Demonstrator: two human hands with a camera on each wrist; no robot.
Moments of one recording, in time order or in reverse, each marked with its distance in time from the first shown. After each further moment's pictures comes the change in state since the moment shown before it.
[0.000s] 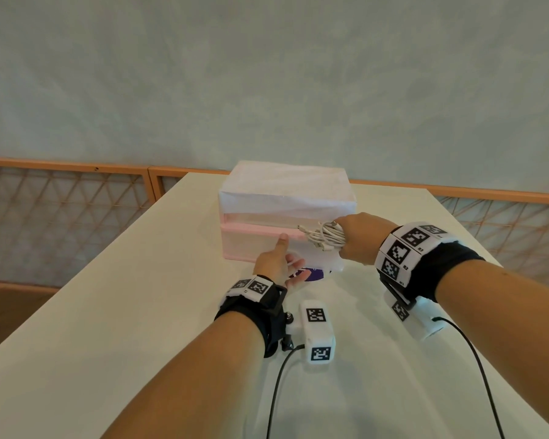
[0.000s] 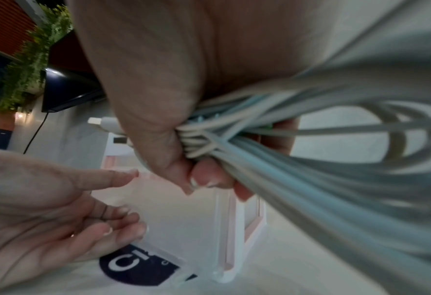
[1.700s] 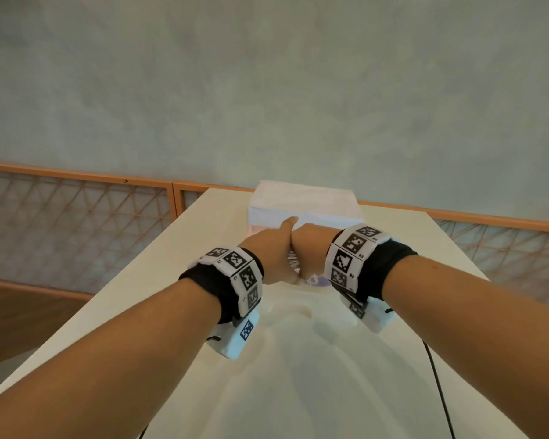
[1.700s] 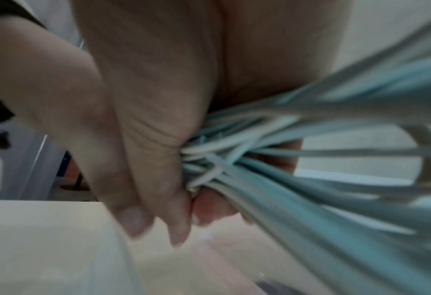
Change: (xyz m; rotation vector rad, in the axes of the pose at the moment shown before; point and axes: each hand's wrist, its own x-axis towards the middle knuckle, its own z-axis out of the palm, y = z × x) left_hand -0.084 0.085 -0.040 1.671 -0.248 0.654; right_hand -0.015 -0.144 -0.027 -0.470 -0.294 -0.089
